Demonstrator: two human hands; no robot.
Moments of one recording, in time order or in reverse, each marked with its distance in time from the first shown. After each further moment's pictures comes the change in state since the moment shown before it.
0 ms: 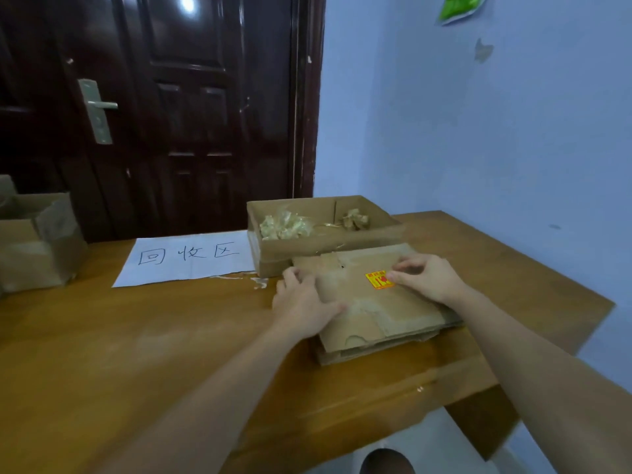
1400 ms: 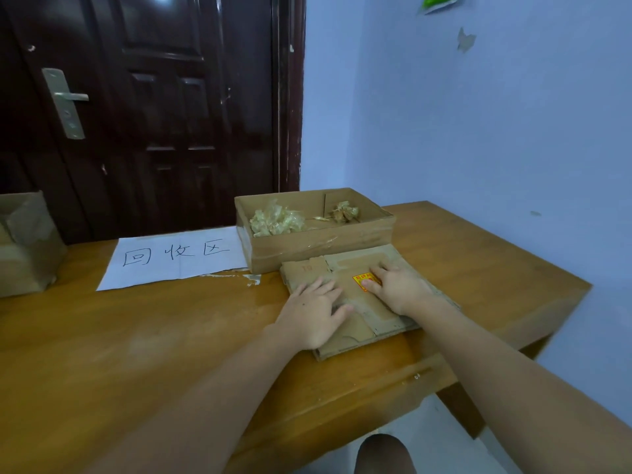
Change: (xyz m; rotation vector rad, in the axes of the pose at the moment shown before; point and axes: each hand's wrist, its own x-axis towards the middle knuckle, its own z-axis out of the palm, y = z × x) left_hand 0.006 -0.011 0.025 0.297 -0.199 0.424; right_hand 0.003 -0.017 0.058 -0.577 -0.165 0.026
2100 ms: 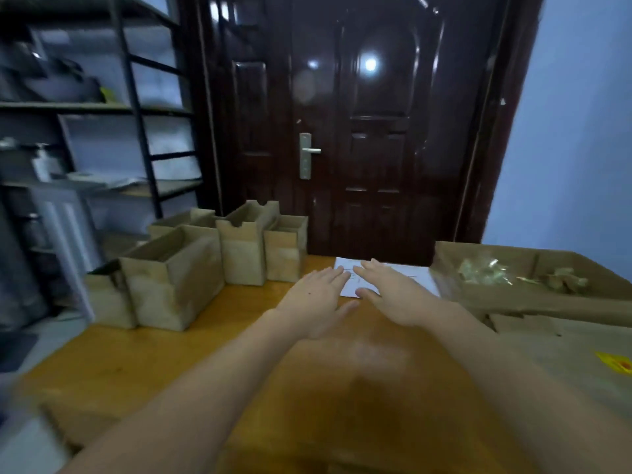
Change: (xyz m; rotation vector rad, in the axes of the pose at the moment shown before) left_hand -0.241 -0.174 -0.167 0.312 0.214 -0.440; right_hand -0.033 -0.367 -0.060 0.220 0.114 -0.830
